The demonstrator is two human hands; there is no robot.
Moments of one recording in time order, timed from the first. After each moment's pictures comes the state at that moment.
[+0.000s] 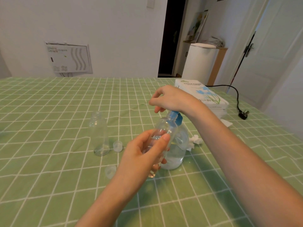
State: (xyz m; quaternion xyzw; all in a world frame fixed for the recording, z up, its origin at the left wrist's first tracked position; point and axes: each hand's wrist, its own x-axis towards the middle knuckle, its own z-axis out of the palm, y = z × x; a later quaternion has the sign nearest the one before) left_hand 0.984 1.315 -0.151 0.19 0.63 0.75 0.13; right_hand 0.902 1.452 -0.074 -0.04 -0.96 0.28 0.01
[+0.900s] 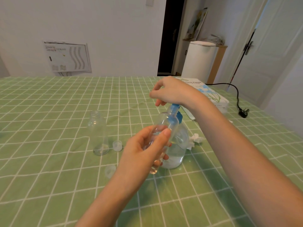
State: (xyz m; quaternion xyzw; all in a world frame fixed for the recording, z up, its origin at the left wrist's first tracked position) left_hand 0.982 1.318 -0.147 0.18 0.62 0.75 0.13; right_hand 0.903 1.450 -0.062 -0.04 -0.96 0.27 0.04
